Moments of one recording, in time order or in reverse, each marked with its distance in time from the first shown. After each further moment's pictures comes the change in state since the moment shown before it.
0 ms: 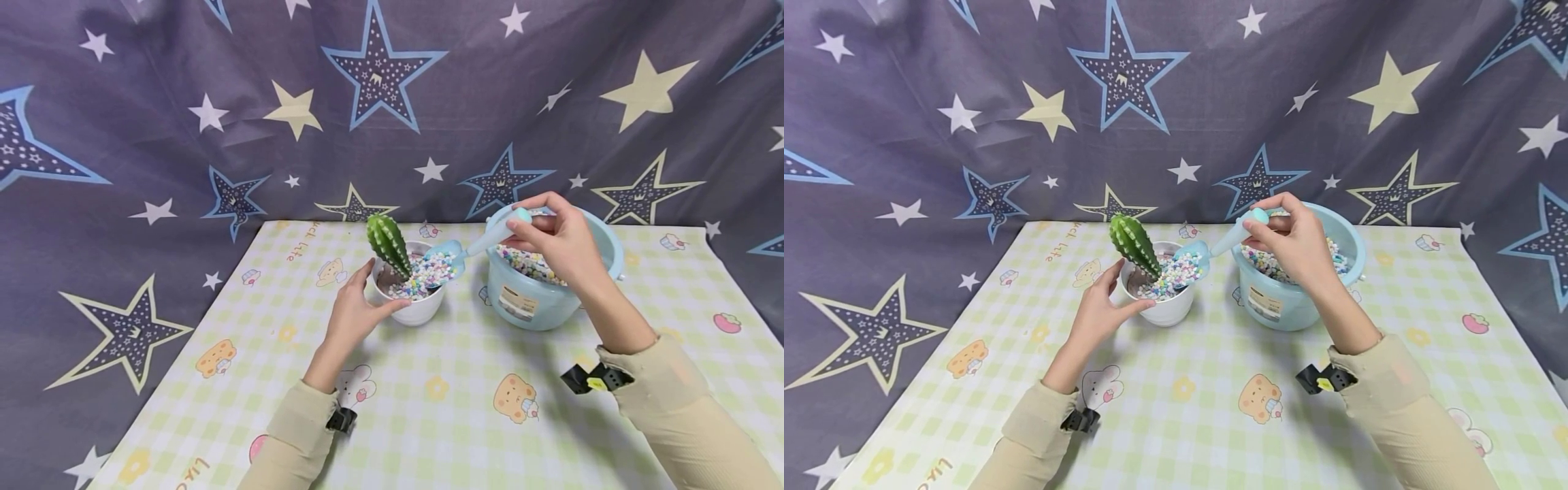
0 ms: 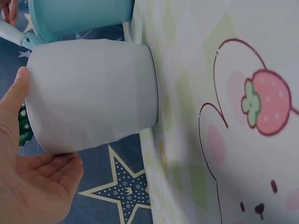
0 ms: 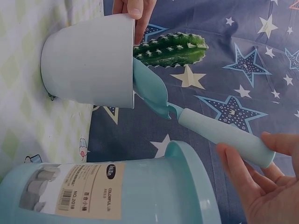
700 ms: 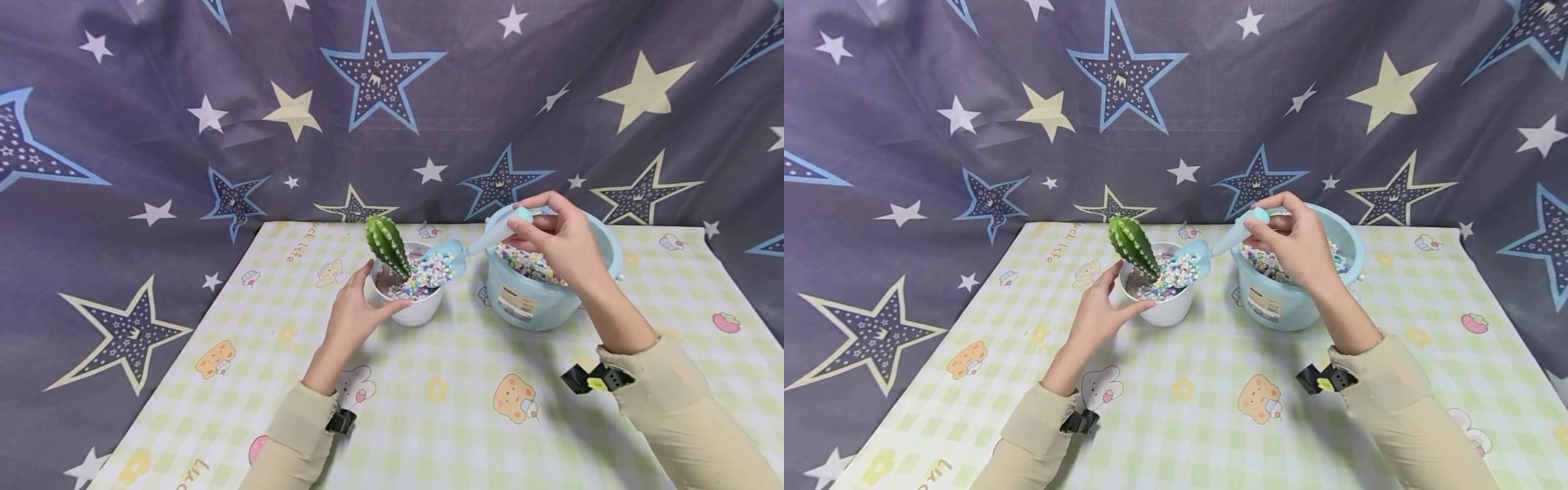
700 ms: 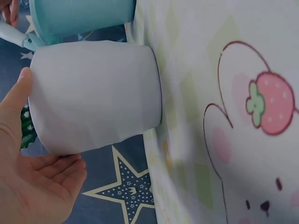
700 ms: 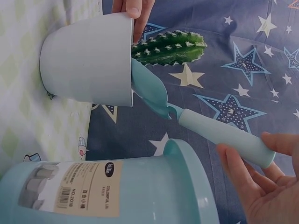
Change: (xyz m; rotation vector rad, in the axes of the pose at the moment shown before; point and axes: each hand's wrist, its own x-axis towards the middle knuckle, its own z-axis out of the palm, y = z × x) left_hand -0.003 0.004 -0.001 0.073 0.010 -0.015; right_hand -0.002 -0.002 -0.002 -0.010 0.009 0.012
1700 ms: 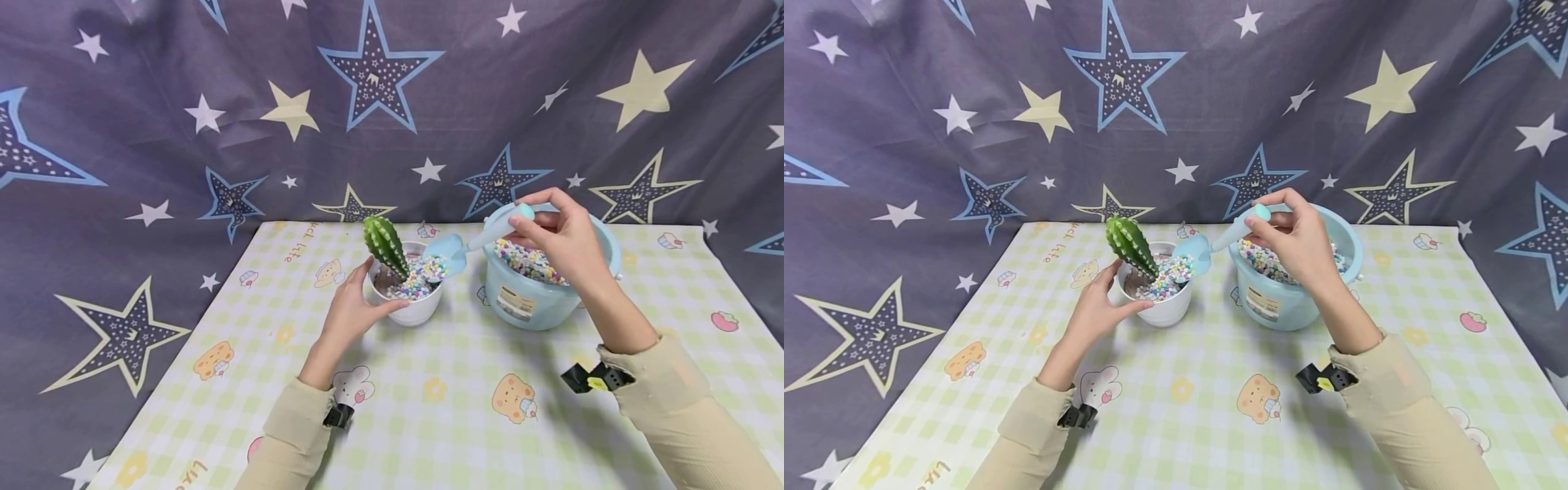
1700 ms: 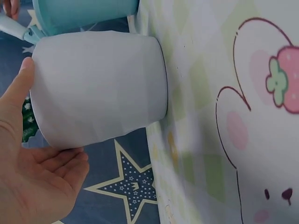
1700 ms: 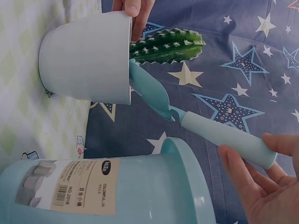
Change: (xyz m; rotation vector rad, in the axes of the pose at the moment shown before) left_hand 0.008 -0.001 -0.004 0.008 -0.054 0.018; right_hand 0.000 0.000 -0.001 0.066 0.007 -0.080
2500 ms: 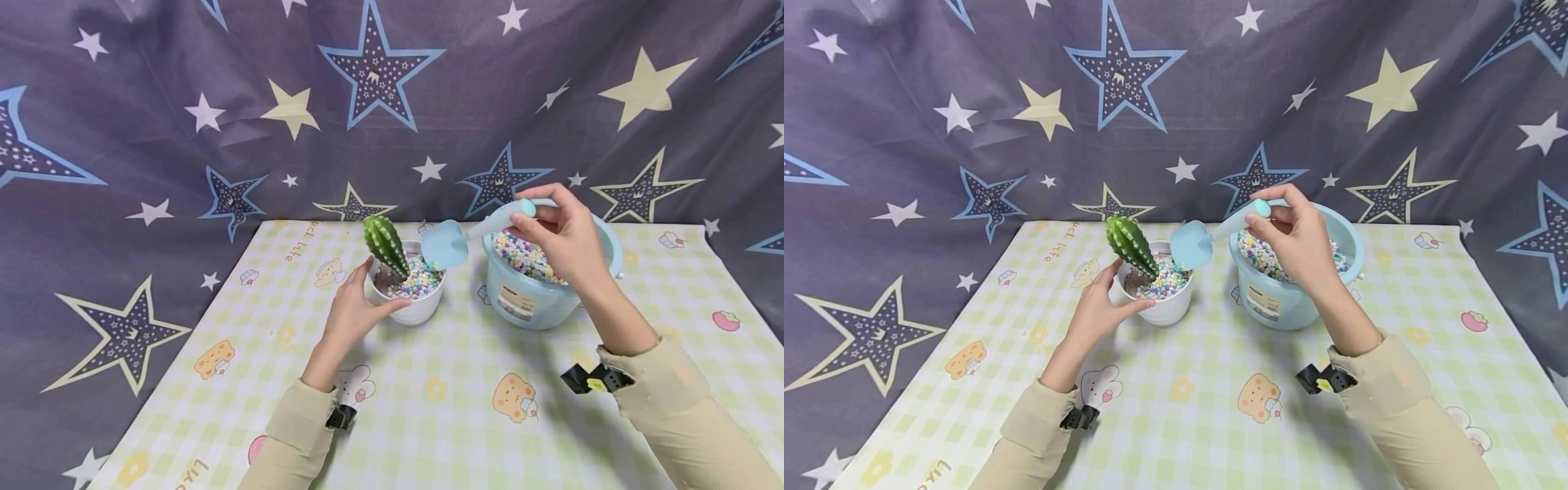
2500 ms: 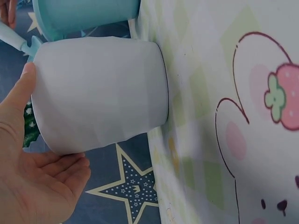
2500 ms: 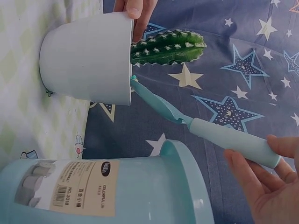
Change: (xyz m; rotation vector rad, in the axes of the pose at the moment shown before) left_hand -0.003 0.004 0.001 0.011 0.014 -0.020; right_hand -0.002 0.000 0.003 -0.047 0.037 -0.100
